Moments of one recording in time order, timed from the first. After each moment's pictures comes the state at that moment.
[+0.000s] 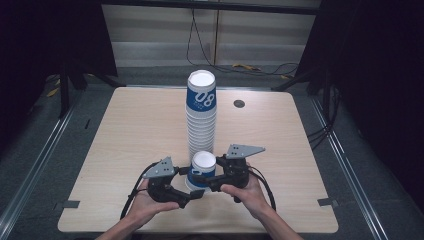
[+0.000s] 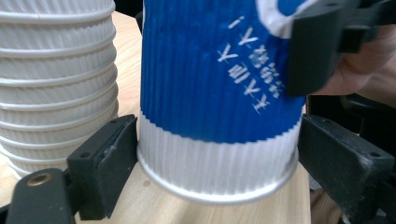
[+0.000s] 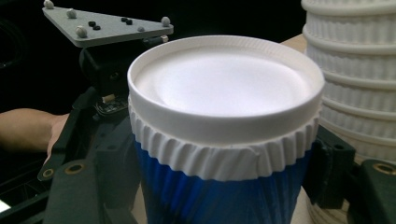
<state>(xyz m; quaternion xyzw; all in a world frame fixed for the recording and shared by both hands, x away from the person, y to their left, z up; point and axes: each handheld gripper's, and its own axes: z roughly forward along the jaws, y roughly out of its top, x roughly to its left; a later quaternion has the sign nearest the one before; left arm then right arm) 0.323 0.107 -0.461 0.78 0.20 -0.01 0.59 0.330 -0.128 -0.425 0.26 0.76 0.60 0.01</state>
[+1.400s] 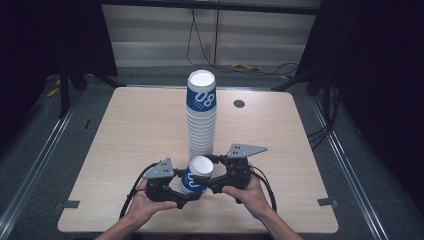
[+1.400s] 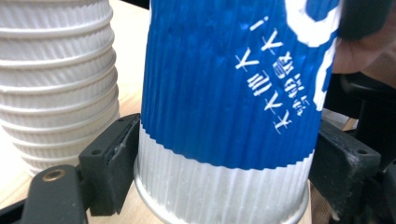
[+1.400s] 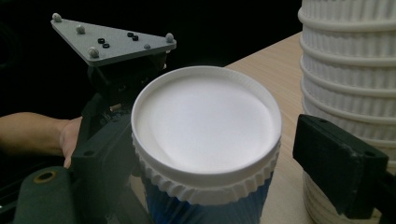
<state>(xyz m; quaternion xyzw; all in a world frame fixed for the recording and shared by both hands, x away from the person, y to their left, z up) 0.322 0.113 -0.463 0.80 0.19 -0.01 0.57 0.325 -0.132 -0.414 0.27 0.76 0.59 0.01</state>
